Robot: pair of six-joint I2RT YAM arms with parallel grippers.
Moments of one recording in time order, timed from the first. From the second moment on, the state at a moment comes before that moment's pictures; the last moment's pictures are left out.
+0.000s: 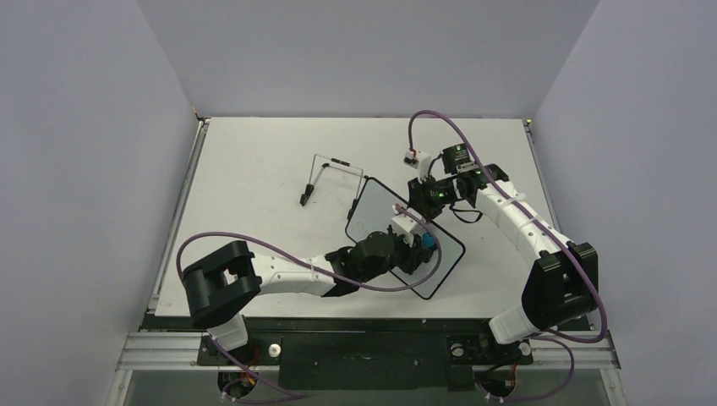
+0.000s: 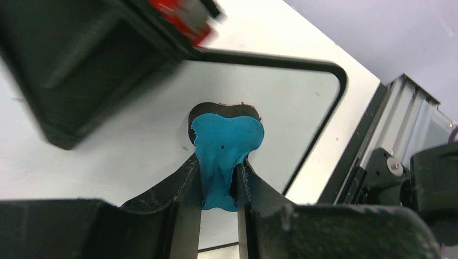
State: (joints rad) left arm -1.17 1.67 0.90 0.54 -0.20 -0.39; right arm 0.33 1.50 1.23 -0.77 -0.68 -0.16
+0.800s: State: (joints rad) left arm -1.21 1.46 0.60 0.66 -0.20 -0.35; right arm 0.35 1.50 1.21 -0.80 -0.71 -0.14
